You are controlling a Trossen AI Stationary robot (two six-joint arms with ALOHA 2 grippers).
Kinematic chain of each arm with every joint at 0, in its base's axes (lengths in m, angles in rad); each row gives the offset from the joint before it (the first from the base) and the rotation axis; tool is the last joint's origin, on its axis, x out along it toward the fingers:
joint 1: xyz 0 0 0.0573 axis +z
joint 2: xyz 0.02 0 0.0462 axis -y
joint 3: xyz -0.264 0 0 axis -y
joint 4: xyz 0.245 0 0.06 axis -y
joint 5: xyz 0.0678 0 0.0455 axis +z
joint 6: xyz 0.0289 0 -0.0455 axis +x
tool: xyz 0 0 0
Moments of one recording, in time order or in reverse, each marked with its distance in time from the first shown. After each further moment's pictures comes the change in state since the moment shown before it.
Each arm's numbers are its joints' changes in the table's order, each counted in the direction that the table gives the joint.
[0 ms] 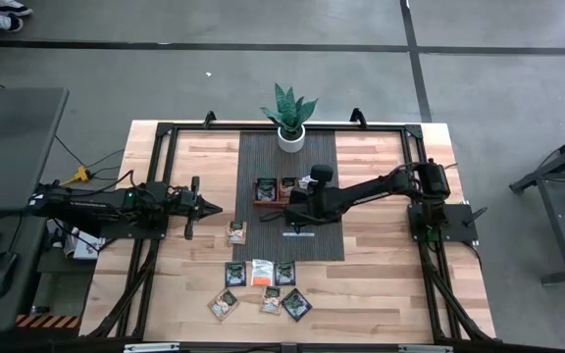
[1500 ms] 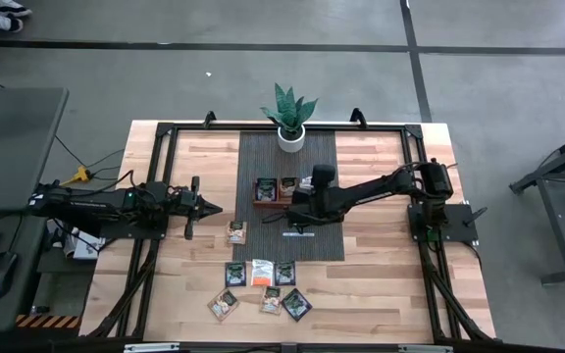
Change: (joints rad) left arm 0.000 0.000 0.000 0.000 0.000 0.000; right arm 0.006 0.023 0.000 -0.063 0.010 -0.013
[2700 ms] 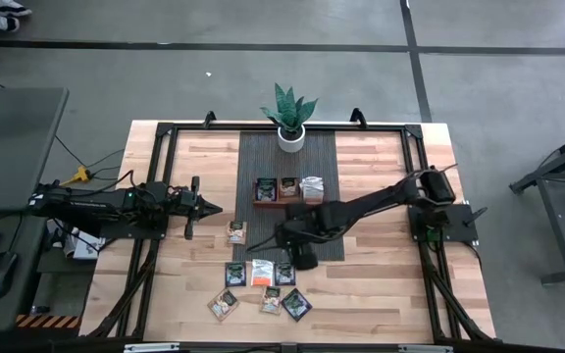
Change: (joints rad) left arm 0.000 0.000 0.000 0.000 0.000 0.000; right arm 0.133 -0.010 0.177 0.177 0.711 -0.137
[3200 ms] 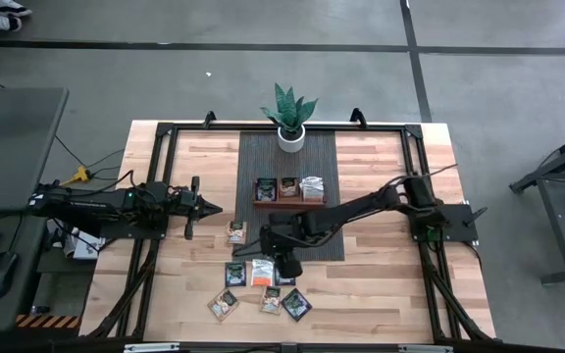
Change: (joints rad) left arm 0.000 0.000 0.000 0.000 0.000 0.000; right arm -0.001 -0.146 0.099 0.152 0.138 0.009
